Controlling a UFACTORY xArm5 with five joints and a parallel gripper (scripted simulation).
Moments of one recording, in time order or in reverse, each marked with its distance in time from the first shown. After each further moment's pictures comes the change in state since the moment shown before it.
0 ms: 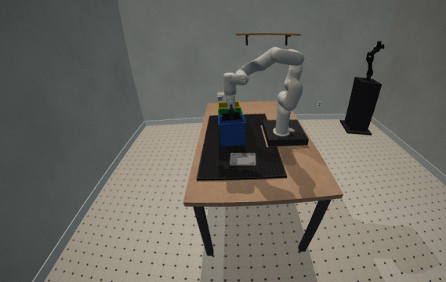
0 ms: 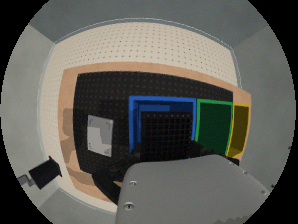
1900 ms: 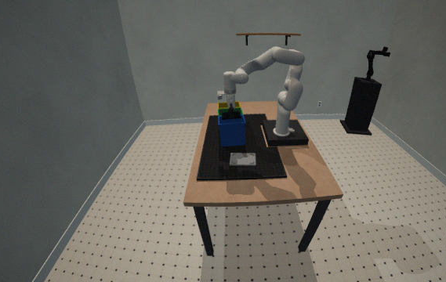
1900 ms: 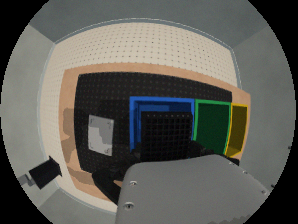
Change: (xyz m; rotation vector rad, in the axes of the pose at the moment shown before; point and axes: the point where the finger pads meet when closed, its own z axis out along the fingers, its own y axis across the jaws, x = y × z) arm 0.000 0.000 -0.008 0.000 0.000 0.000
